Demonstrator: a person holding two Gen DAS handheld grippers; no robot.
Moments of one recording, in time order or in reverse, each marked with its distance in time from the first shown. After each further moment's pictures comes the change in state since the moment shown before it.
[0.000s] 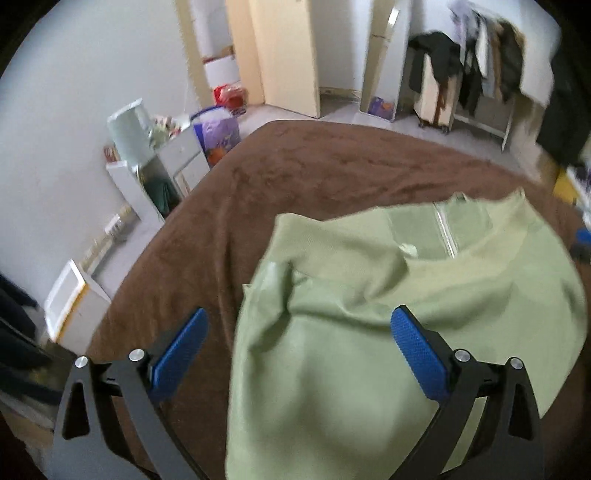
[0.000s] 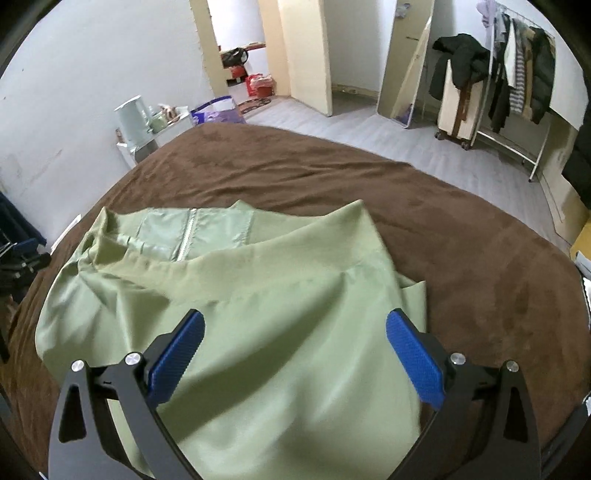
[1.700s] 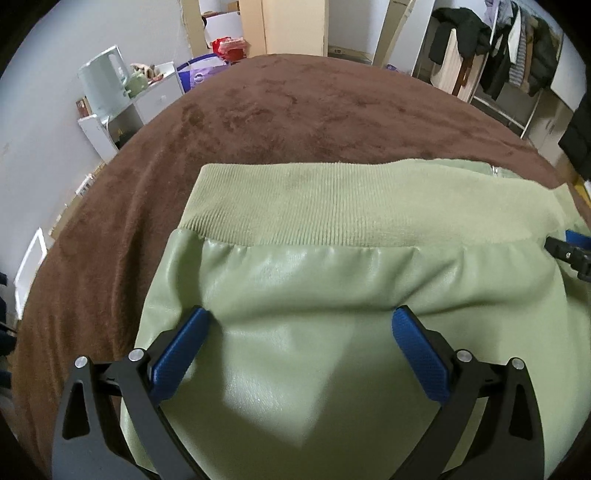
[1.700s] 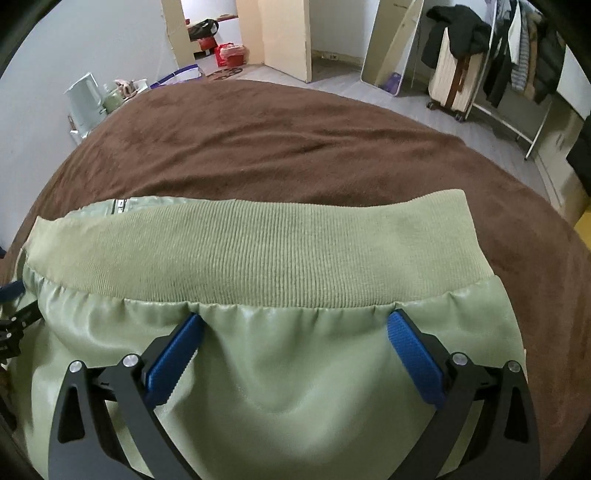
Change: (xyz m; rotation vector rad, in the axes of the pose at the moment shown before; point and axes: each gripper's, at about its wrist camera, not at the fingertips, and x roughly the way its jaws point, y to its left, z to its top) left arm 0.146 0.003 0.024 -0.126 0.163 -0.071; right arm 0.161 0.007 0.057 0.066 0.124 -0.096
